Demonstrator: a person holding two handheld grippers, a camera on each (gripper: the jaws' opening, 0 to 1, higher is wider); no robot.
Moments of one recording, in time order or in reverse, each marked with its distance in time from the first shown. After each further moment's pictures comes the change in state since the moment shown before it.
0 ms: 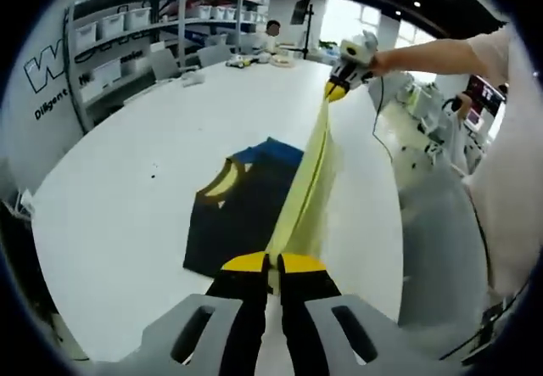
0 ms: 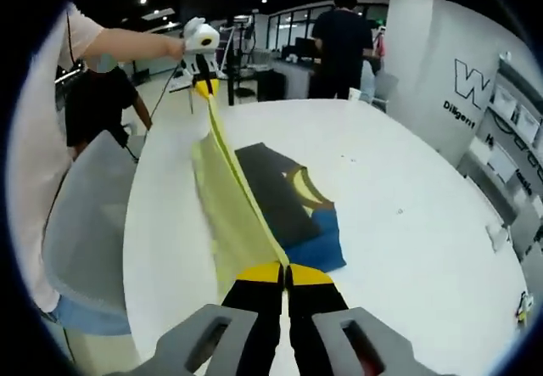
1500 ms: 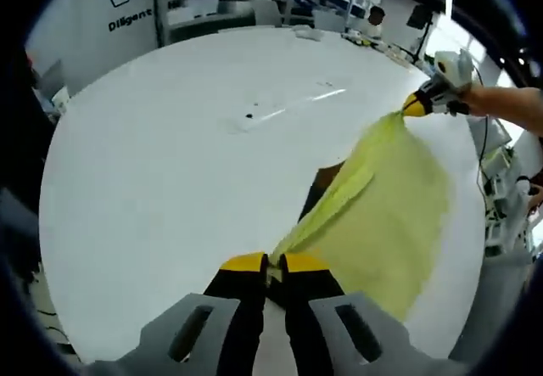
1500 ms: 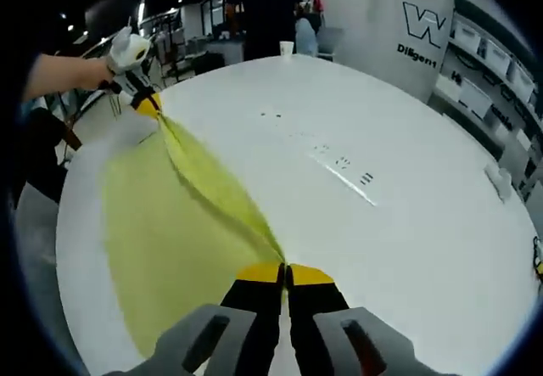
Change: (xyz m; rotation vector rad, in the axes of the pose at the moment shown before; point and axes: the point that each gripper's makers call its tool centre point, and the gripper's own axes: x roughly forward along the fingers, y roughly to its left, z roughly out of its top) left arm 0.091 0.155 -0.044 -0.410 0.099 0.378; right arm 0.130 -0.117 -0.031 0.260 0.126 -0.176
